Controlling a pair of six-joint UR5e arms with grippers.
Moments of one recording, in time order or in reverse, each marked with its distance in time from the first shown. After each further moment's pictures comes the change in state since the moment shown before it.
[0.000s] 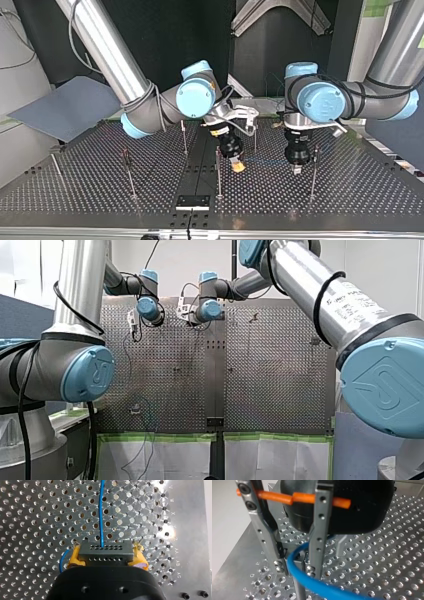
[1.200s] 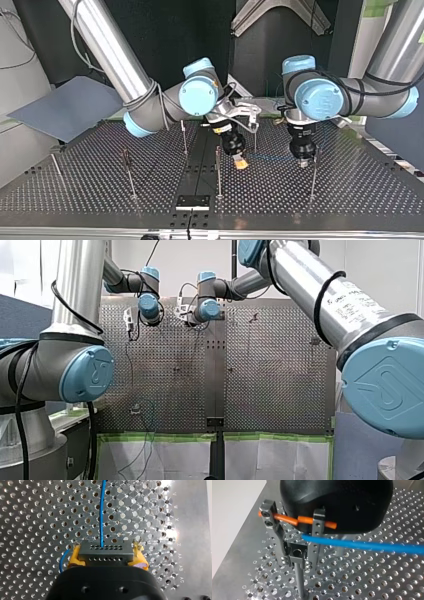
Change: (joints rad) left arm -0.018 0.020 -0.005 -0.071 -0.127 0.002; right arm 0.012 0.000 0.000 0.017 0.000 0.000
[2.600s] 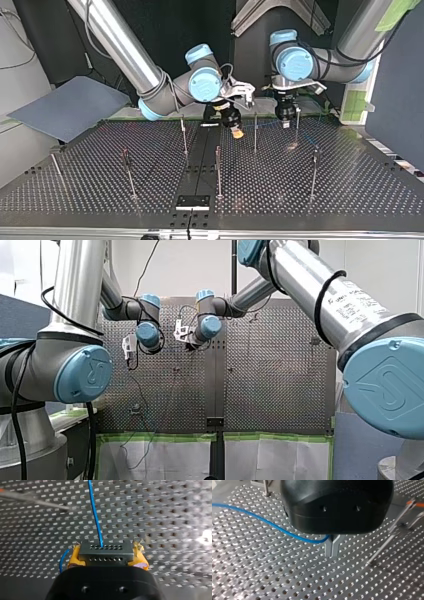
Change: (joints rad) left arm -0.053 -0.017 -0.336 0.280 -0.012 -0.030; right arm 0.010 -0.001 0.218 0.004 0.001 -0.012
